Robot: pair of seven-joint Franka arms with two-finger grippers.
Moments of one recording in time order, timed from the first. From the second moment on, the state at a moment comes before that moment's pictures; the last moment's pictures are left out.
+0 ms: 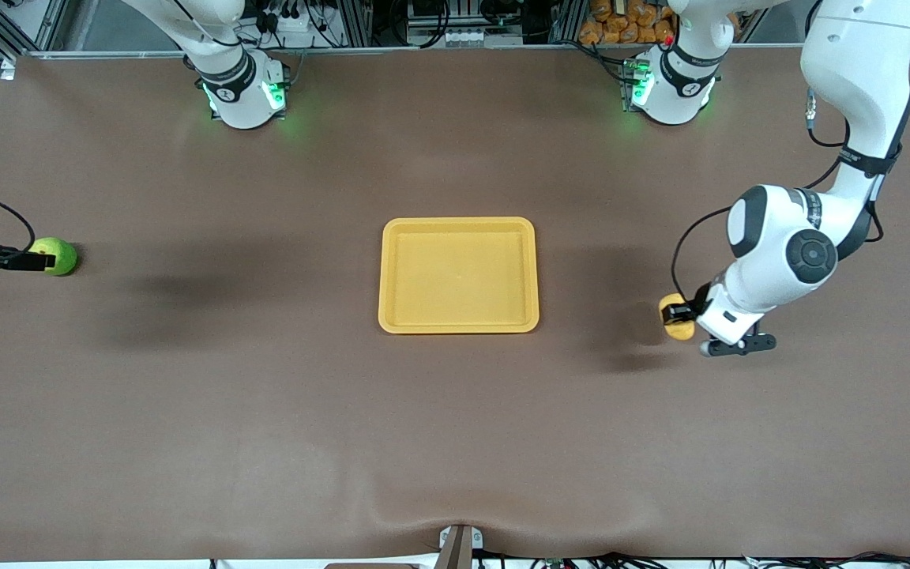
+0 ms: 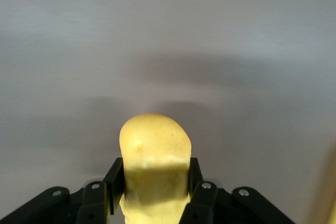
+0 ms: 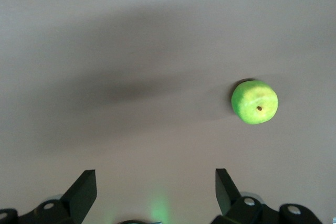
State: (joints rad) left arm 0.12 0.40 -0.31 -2.00 0.04 2.37 -0.29; right arm -0.30 0.34 -0.04 -1.58 -0.08 1.57 -0.13
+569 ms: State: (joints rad) left arm -0.11 0.41 -0.35 -1.90 0.05 2.29 -0.56; right arm -0.39 0.42 -0.04 -1.59 -0.09 1.67 -0.27
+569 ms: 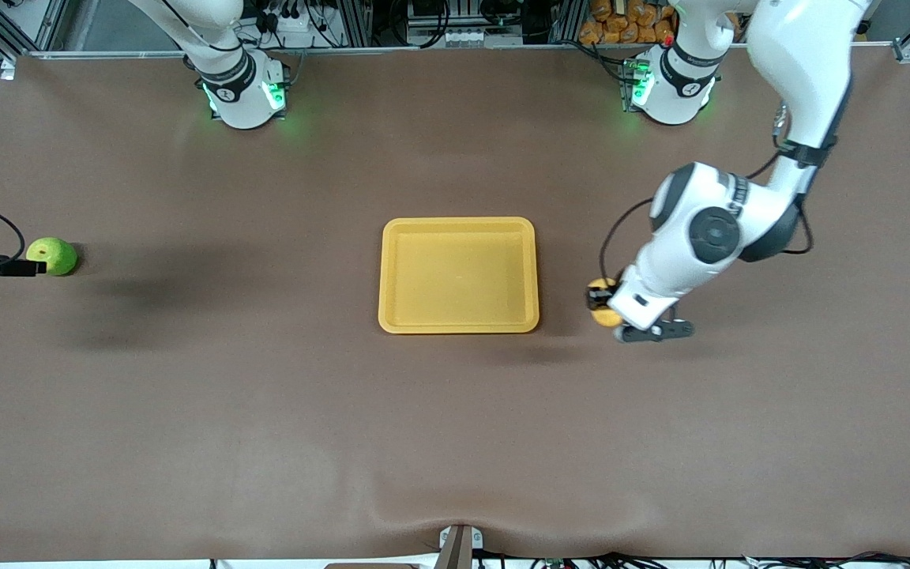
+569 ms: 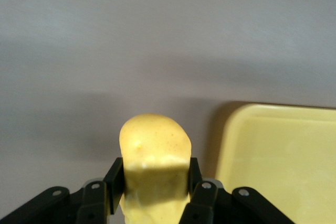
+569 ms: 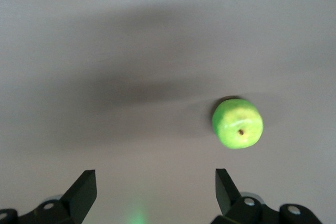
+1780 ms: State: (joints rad) left arm -0.39 0.68 -0.35 -1.71 0.30 2.29 -0.99; right arm -0.55 0.60 -0.05 -1.61 -0.12 1.86 -0.37
